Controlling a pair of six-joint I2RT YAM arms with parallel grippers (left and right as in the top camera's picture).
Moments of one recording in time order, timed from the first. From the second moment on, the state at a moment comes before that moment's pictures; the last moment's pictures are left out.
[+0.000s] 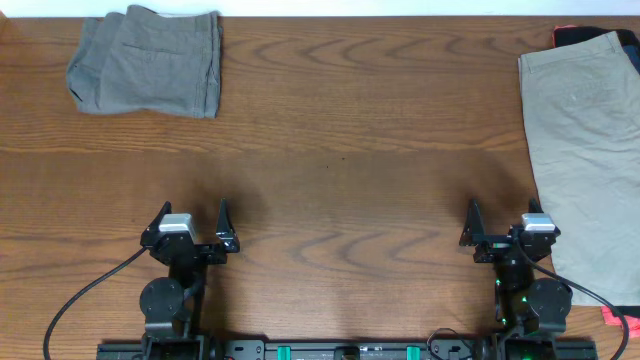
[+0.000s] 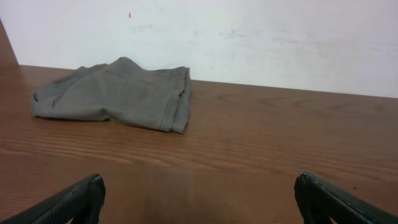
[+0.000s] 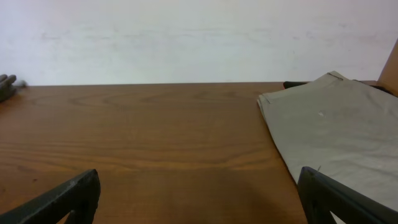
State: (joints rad) left arm 0.00 0.01 0.02 -0.11 0.02 -0.11; right arm -0.05 0.01 0.01 -0.07 -0.06 0.04
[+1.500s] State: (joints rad) left arm 0.00 0.01 0.02 -0.11 0.02 -0.11; right arm -0.05 0.01 0.01 -0.06 -0.09 0.07
